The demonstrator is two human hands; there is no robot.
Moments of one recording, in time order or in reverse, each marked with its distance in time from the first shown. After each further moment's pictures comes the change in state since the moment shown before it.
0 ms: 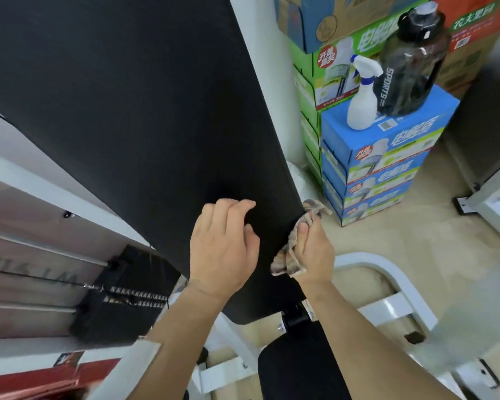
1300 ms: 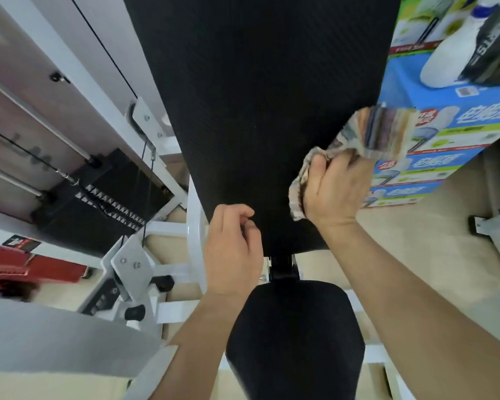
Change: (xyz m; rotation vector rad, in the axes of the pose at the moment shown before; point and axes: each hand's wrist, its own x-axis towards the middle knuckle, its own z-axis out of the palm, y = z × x) left_hand -0.175 0.014 0.102 -0.377 0.123 -0.712; right_hand -0.005 0.031 0.044 -0.258 0.342 -0.589
